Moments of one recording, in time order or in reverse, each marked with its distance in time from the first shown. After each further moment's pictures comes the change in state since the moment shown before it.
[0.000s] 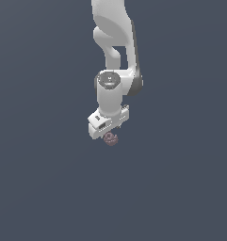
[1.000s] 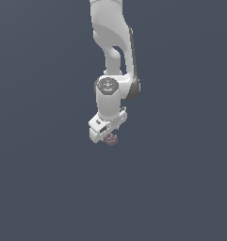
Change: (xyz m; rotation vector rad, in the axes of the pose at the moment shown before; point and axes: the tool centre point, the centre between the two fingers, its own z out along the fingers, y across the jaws) arm -0.004 0.001 0.024 0.002 0.008 -0.099
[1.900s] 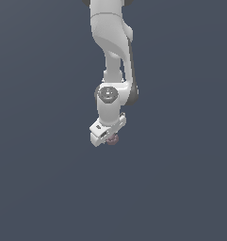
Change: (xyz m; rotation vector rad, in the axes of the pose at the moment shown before) arm 0.000 0.001 0.034 -0.001 0.001 -0.002
